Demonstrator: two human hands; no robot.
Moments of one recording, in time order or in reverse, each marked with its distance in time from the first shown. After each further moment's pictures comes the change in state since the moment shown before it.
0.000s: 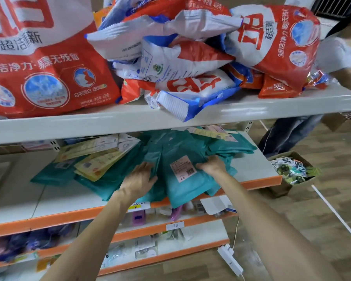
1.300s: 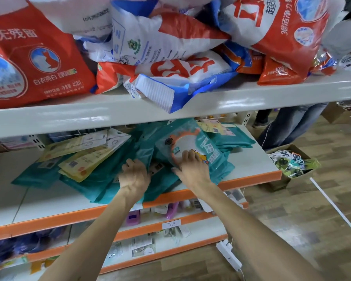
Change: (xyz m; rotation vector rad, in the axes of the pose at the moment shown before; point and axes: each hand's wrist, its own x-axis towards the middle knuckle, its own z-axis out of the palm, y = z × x) left_hand 0.022 0.032 0.024 0.369 0.054 -0.414; right_hand -0.020 0.002 0.053 -0.580 0.384 -0.568
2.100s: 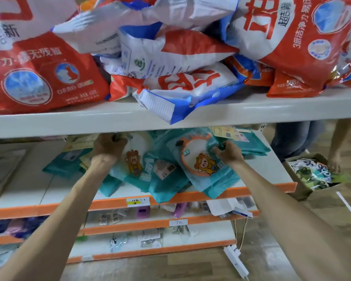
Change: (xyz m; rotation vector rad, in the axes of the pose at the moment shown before) left_hand 0.010 -0.070 -0.117 -0.842 0.172 -0.257; right_hand 0.085 0.131 0.021 0.526 -0.318 0.426
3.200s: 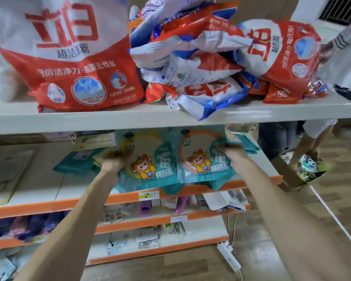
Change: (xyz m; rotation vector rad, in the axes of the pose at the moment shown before) left_hand -0.008 -0.069 -0.017 -0.672 -0.251 -0.371; right_hand -0.124 -0.080 -0.041 0.797 0.028 0.215
